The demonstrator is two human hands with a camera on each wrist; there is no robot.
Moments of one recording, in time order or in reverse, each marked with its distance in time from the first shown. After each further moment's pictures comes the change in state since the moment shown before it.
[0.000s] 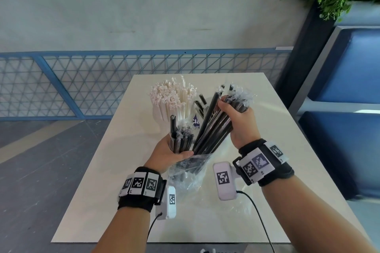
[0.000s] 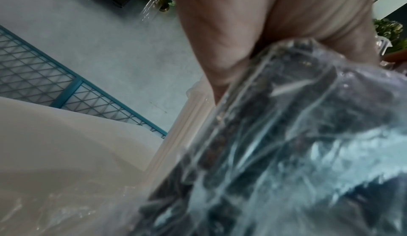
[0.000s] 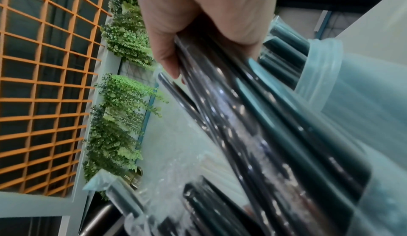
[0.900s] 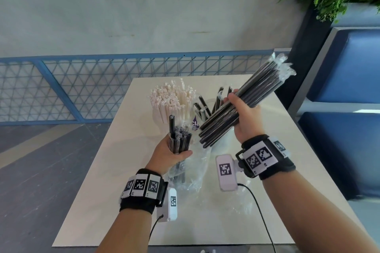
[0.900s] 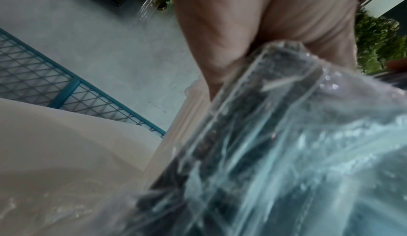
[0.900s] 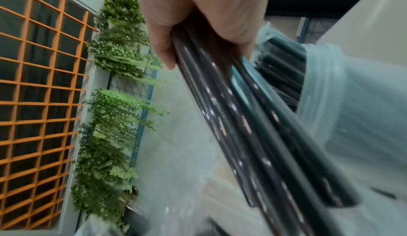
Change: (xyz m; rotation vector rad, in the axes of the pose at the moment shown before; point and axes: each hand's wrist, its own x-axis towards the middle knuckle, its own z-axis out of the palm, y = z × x) left_hand 0.004 -0.003 -0.001 0.043 0.011 0.008; right_hand 0.007 -0.016 -0.004 0.058 0.077 -0.079
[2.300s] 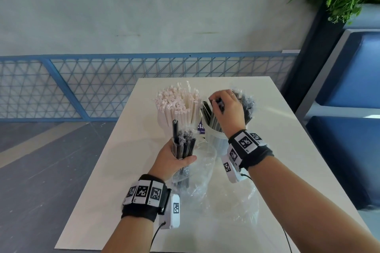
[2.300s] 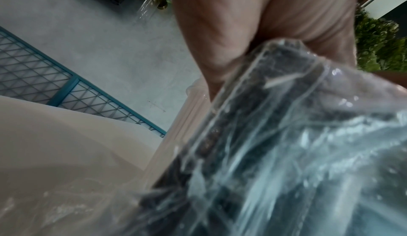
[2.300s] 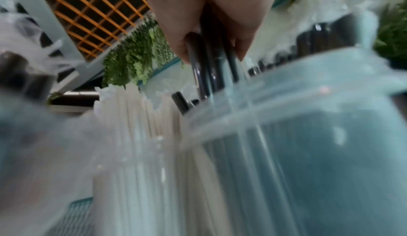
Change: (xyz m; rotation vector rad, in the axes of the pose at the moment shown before) left_hand 0.004 -0.012 -0.004 -0.020 0.009 -0.001; right_hand 0.044 0.050 0.021 -0.962 -0.175 -0.573
